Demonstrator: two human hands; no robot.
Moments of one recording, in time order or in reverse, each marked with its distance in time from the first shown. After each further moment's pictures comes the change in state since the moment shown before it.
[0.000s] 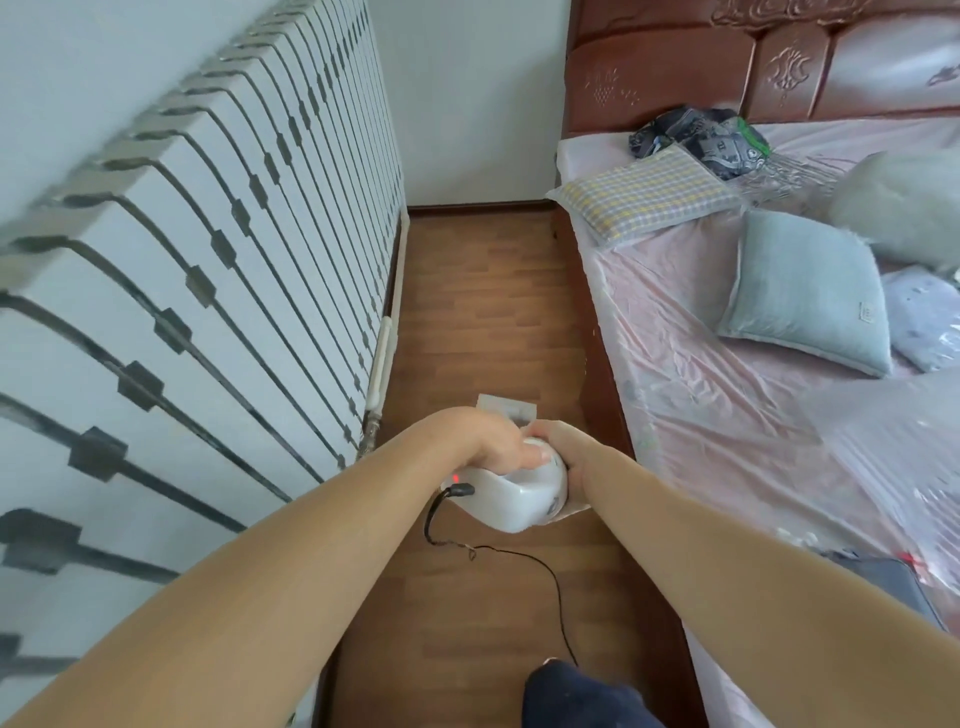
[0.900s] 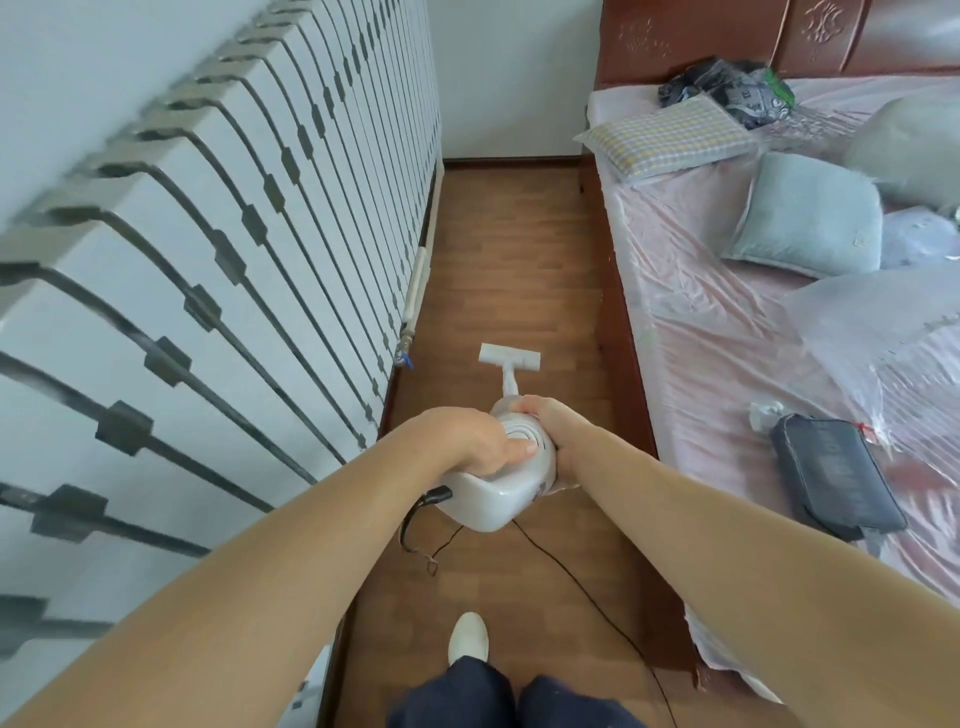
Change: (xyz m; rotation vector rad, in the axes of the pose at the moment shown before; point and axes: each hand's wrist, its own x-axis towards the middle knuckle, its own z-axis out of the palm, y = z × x) left_hand -0.160 -0.019 0.236 -0.052 0.073 -0.098; right_hand -0.129 0.234 0.063 -0.095 -0.016 -0.056
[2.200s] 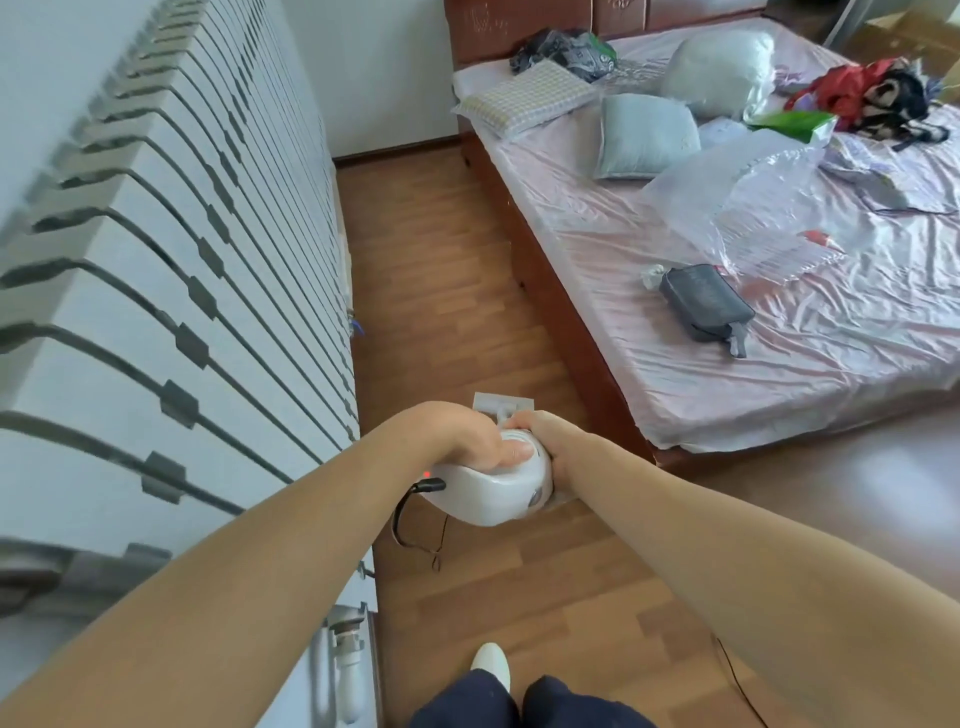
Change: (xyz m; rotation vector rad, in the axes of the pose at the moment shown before) left_hand -0.178 -0.073 0.171 0.332 -0.127 0.204; right_hand -0.118 0.250 0.114 0.322 0.167 0.068
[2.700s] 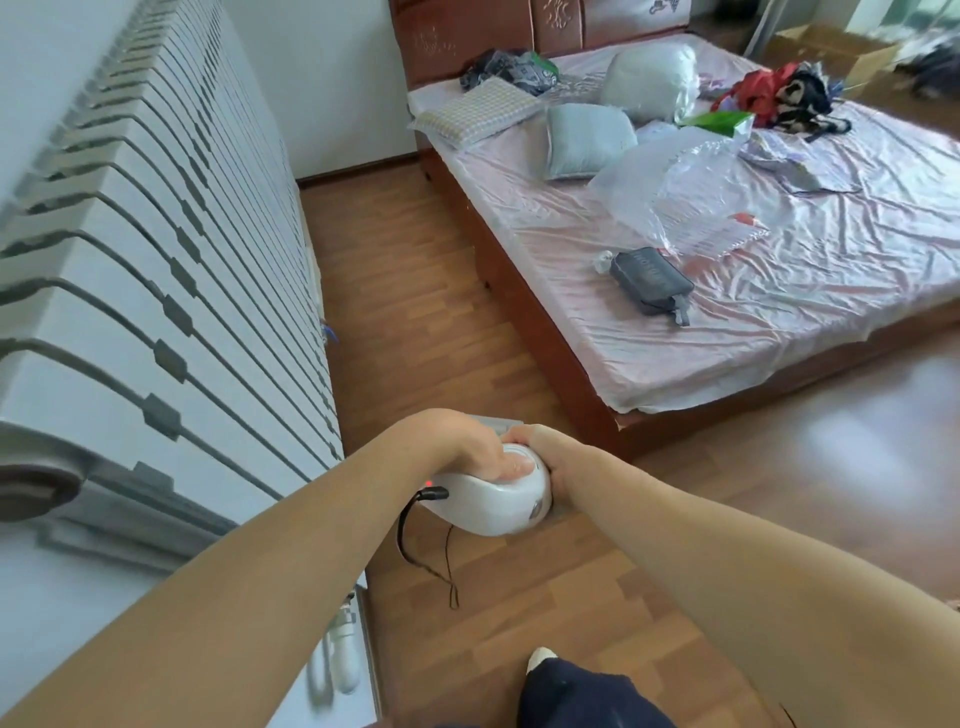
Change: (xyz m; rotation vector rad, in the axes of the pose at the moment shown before) left_hand -0.052 0.039 0.072 0.125 0.010 0.014; right_hand -0.036 0.094 -0.019 0.015 -0.012 -0.045
